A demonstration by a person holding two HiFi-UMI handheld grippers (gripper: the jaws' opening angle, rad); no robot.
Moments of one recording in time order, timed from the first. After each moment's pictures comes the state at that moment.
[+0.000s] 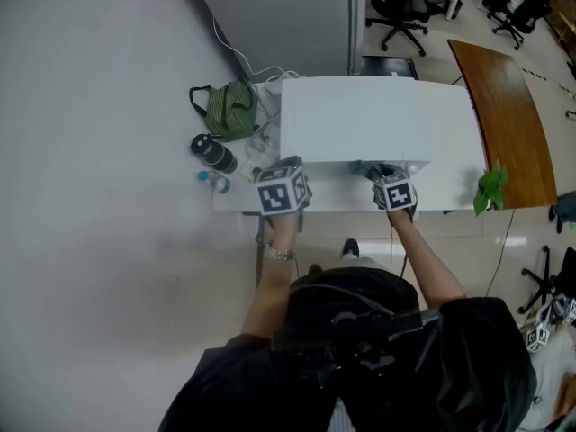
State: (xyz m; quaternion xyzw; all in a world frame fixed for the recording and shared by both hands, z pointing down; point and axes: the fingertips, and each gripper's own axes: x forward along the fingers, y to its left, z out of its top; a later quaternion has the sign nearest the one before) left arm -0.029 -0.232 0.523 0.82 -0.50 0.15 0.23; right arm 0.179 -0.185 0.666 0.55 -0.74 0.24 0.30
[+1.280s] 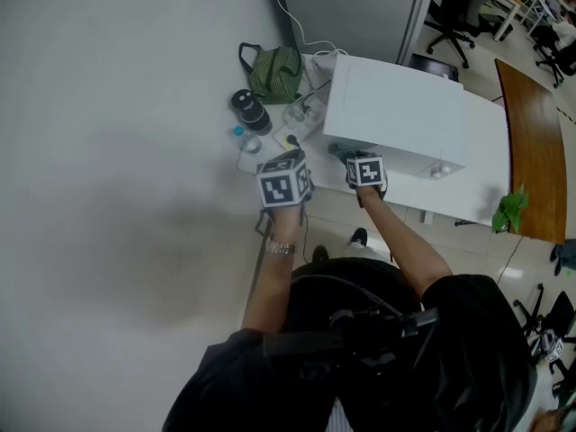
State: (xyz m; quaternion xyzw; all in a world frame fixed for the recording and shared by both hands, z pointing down) left arm -0.140 -0.187 0.535 0.77 -0.57 0.15 0.26; right arm 0.005 -0.212 0.743 0.48 -0.75 0.33 0.30
